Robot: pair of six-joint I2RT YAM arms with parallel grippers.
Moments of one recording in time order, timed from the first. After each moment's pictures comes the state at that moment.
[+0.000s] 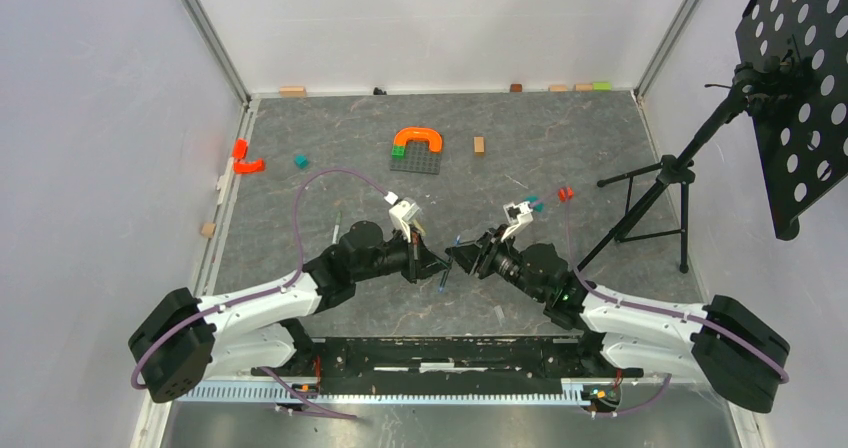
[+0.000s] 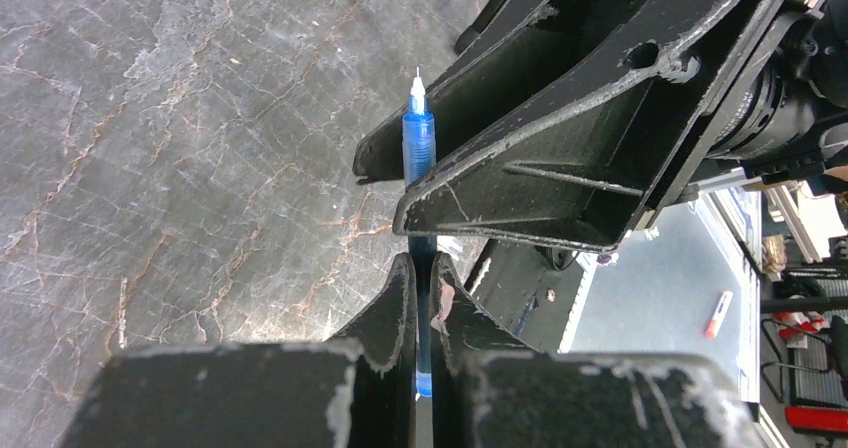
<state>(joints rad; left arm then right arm) -0.89 1.09 0.45 0.35 0.28 -0.62 0.95 1.01 0.26 0.64 0.12 0.74</state>
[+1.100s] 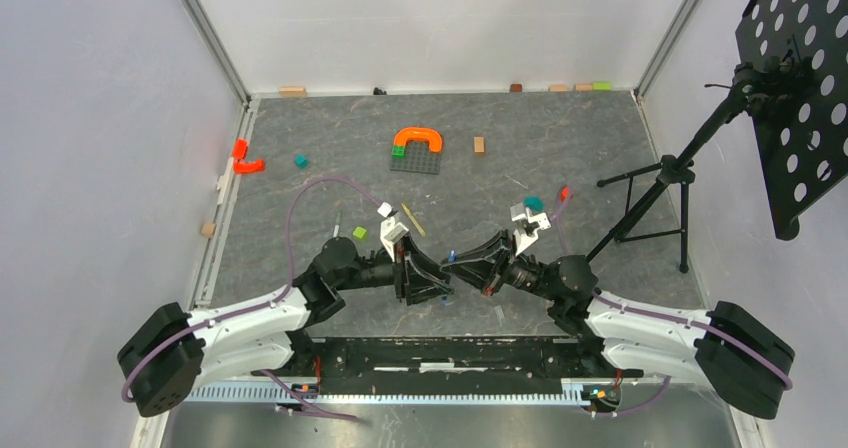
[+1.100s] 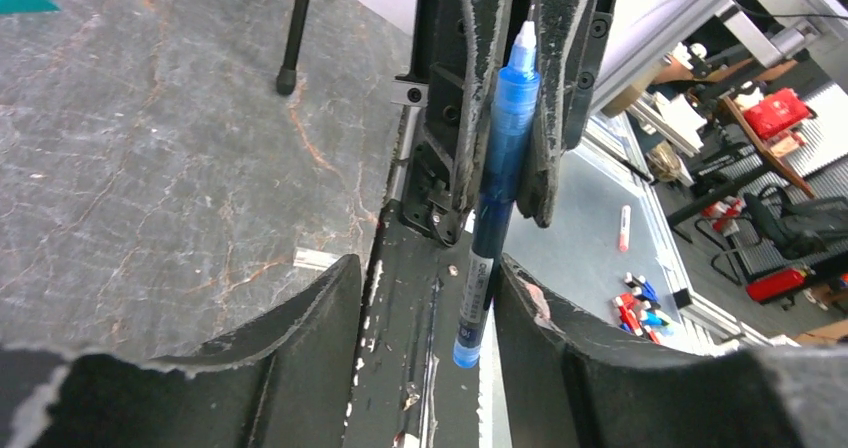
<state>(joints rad) -0.89 0.97 0.30 0.69 0.55 -0.58 0.95 0.97 0.20 1.11 -0.33 0.67</state>
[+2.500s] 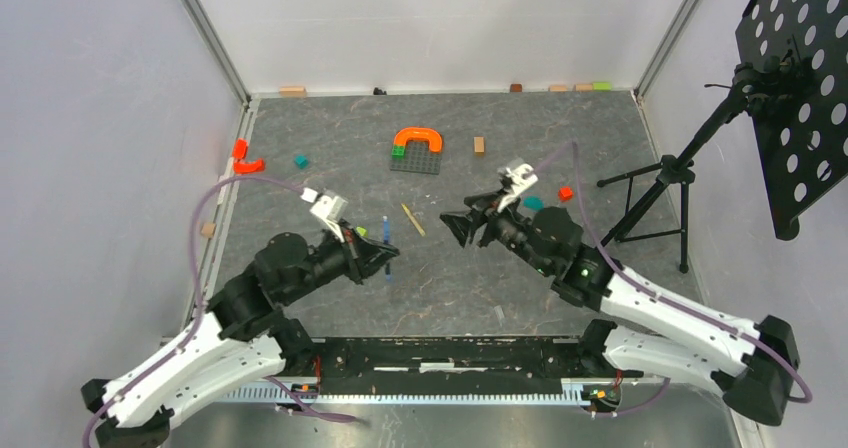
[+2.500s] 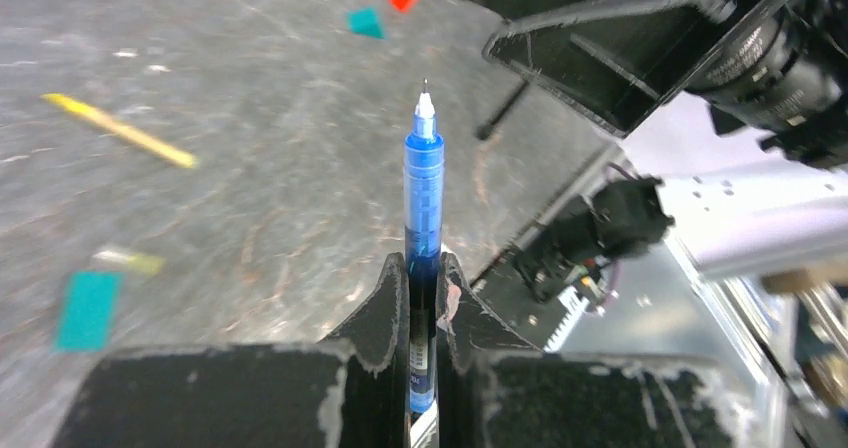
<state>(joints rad) -0.90 0.53 0.64 -0.28 0.05 -0.60 0.95 0.88 0.63 0.25 0.13 0.34</state>
